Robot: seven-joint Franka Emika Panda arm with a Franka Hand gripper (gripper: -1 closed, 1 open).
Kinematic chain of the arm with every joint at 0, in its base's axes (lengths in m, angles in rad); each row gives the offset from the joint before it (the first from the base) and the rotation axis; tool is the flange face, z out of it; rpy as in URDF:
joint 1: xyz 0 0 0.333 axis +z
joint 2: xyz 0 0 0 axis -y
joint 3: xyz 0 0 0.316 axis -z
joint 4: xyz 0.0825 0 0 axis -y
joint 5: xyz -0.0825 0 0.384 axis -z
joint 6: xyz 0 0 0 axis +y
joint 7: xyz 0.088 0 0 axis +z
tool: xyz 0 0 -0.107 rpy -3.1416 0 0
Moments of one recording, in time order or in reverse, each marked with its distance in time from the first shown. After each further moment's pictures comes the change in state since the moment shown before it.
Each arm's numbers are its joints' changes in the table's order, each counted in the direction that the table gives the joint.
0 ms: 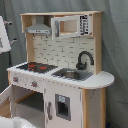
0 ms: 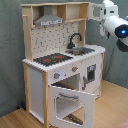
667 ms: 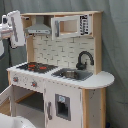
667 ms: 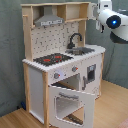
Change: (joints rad) arm -0.119 -0.051 0.091 0.001 -0.001 -0.120 -0.022
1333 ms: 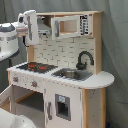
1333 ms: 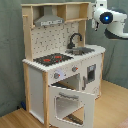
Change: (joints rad) arm -0.123 -0.071 0.033 0.000 -0.001 -0.099 -0.100
